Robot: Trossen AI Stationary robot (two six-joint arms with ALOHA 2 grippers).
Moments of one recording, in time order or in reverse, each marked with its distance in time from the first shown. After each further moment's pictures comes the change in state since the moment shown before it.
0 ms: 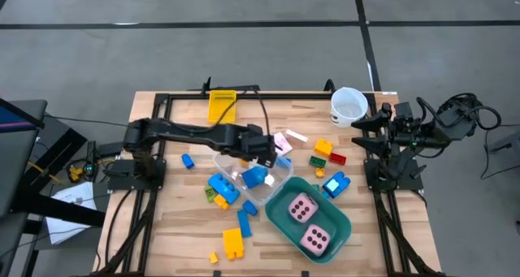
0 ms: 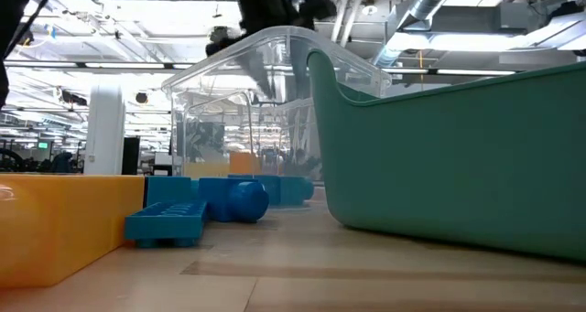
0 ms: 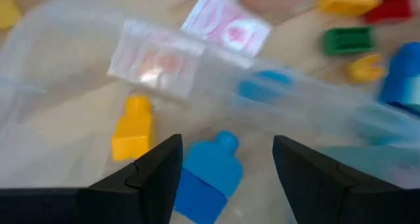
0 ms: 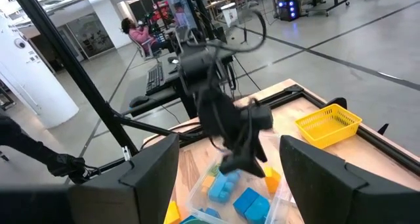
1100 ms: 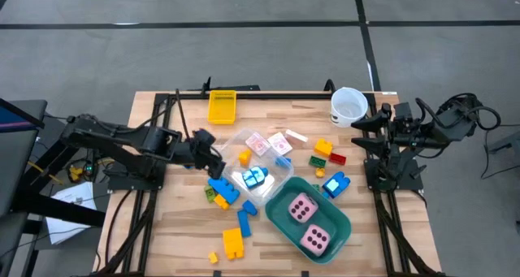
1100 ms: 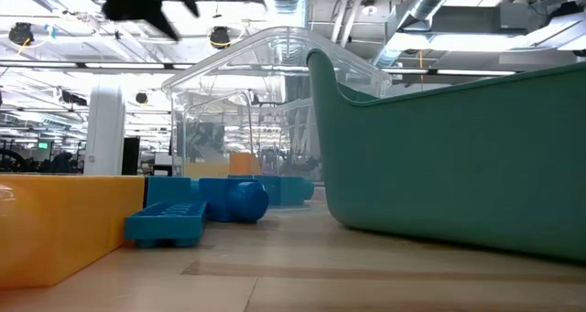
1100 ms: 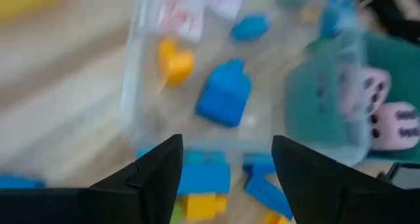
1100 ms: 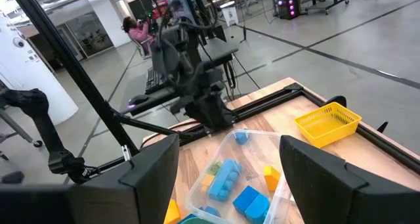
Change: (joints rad) left arm -0.202 -0.650 -0.521 0.053 -0.005 -0.007; right arm 0.000 0.000 0.000 -0.007 0.000 0.011
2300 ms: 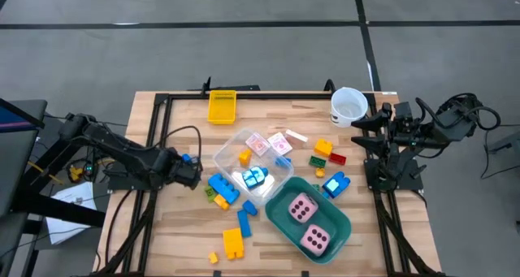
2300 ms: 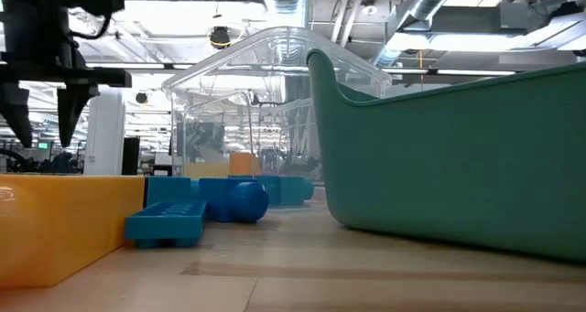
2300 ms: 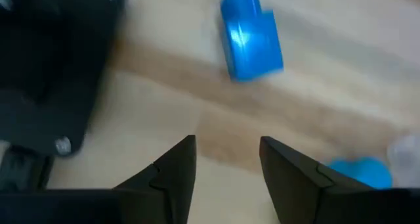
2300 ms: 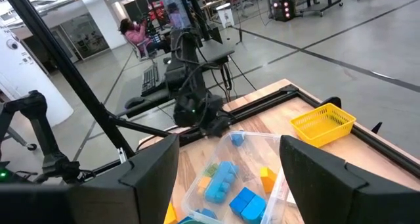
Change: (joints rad) left arm -0.067 -0.048 -0.450 -0.218 0.076 -1.138; right arm 0.000 0.000 0.000 -0.001 0.019 0.000
